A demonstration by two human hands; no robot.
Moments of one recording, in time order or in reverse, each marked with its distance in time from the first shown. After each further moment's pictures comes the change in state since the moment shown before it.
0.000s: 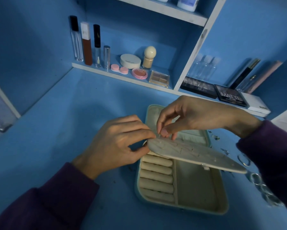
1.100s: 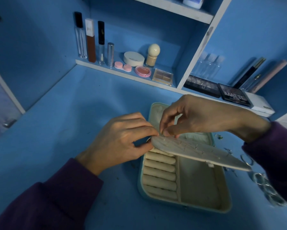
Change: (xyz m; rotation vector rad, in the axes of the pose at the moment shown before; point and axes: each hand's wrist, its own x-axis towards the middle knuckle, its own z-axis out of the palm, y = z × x) left_hand -0.001 0.000 0.001 -0.012 0.000 -0.011; right_hand -0.002 -0.007 0.006 -0.103 0.039 -0.042
